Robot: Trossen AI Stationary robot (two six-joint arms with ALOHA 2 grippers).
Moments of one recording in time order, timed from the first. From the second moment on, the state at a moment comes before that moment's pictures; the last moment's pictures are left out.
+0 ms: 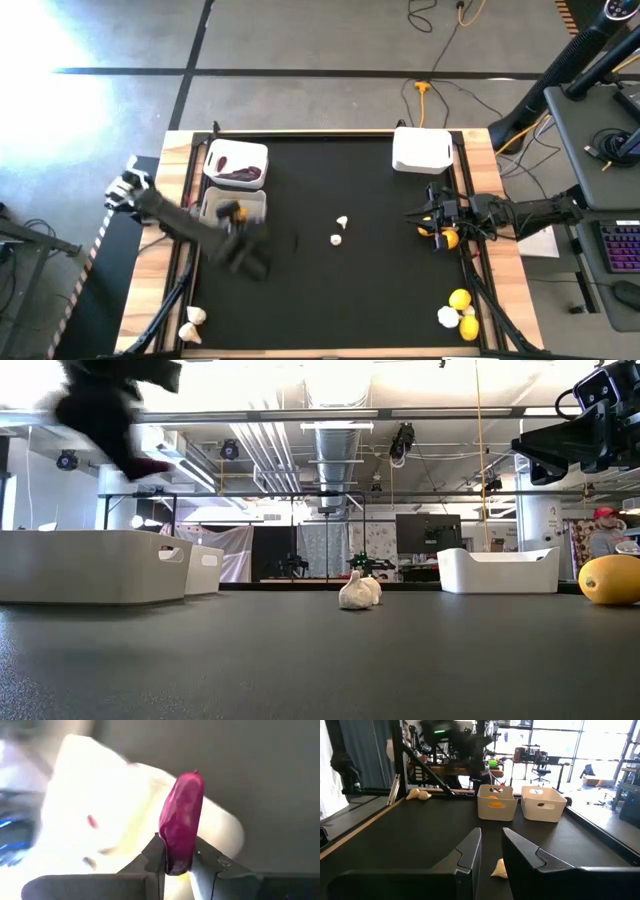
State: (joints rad) left arm -0.41 1.53 1.20 -1.47 -0.61 -0.92; right arm 0.11 0.05 0.01 0.03 0.08 -0.05
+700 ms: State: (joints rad) left arm 0.78 1.41 0.88 -0.93 -0.51 -0.53; right arm 0.11 0.05 0.01 0.03 0.08 -0.05
